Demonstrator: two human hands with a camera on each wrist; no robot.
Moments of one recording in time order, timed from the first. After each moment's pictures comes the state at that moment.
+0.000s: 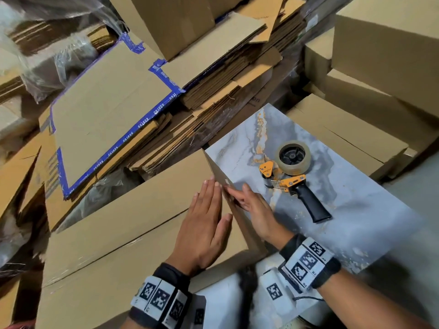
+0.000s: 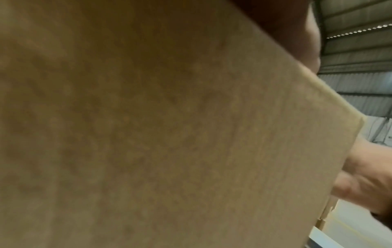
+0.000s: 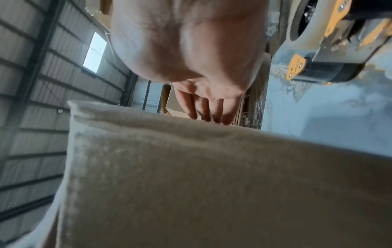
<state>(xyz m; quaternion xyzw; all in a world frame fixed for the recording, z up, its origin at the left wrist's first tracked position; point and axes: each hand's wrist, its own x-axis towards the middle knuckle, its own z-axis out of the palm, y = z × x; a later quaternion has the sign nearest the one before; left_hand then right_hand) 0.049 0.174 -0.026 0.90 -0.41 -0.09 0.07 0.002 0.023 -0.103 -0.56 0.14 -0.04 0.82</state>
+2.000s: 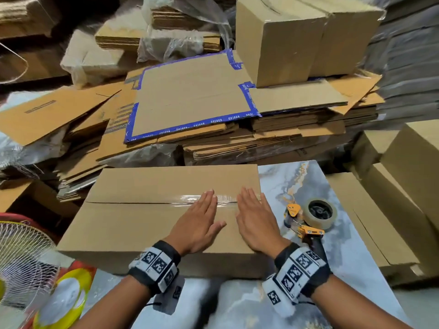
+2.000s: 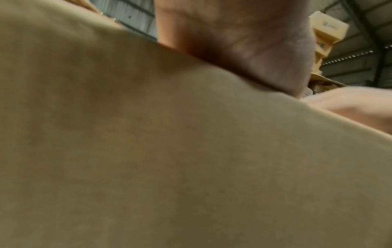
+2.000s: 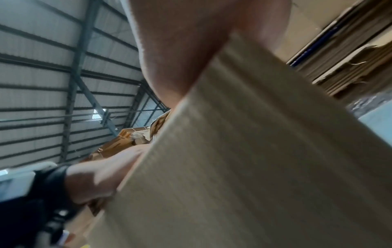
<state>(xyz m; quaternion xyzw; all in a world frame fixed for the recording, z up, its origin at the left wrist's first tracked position) 0.045 0.262 -0.026 0.95 -0.27 -0.13 0.03 0.017 0.060 -0.026 -0.98 -0.10 0.05 0.15</state>
